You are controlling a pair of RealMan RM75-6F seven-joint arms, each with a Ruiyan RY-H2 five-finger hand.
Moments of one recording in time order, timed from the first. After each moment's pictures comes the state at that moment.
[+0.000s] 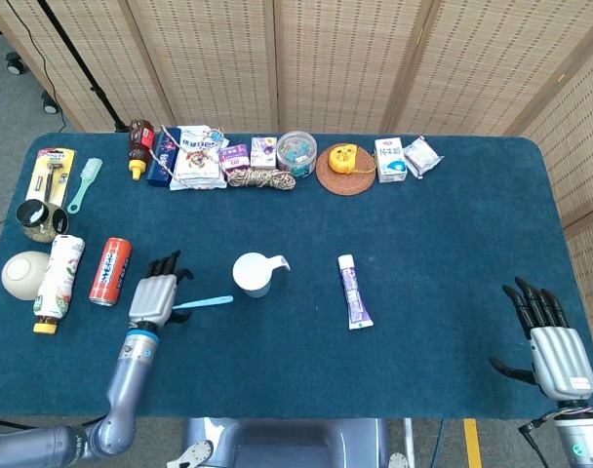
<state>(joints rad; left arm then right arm) -0.55 -1.67 -0.22 -1.63 0.78 1.19 0.60 0.08 -1.07 0.03 -1.73 -1.55 1.47 0.04</state>
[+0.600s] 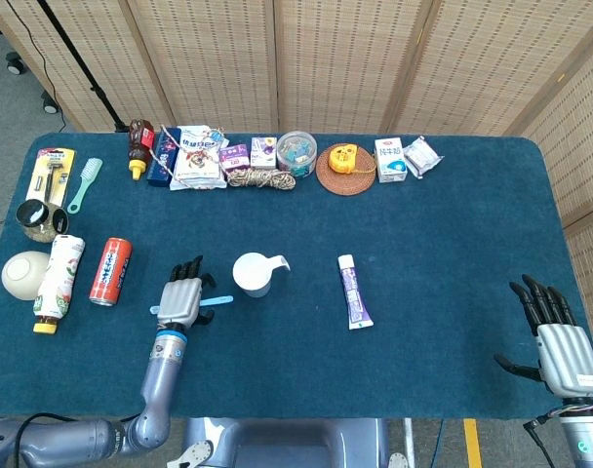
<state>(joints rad) -0.62 -1.83 -0.24 -1.52 0.71 1.22 0.66 0.08 -1.06 0.05 -1.72 -1.53 1.46 0.07</state>
